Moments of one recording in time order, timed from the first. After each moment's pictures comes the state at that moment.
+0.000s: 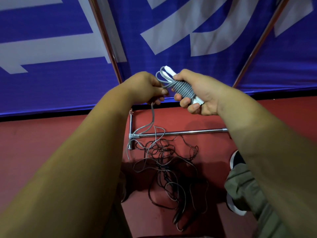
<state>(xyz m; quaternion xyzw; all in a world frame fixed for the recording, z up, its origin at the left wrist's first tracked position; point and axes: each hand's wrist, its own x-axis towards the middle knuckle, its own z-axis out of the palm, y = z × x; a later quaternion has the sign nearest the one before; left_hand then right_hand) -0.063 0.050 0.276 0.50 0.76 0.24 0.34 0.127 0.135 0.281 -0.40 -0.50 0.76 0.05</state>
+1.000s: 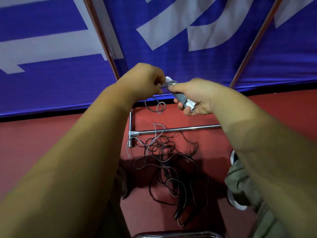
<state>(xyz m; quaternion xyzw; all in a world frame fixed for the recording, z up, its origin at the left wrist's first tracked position) -0.057 0.058 0.281 0.66 0.73 0.09 0.10 0.120 0.141 0.247 -0.47 -0.54 0.70 0.04</state>
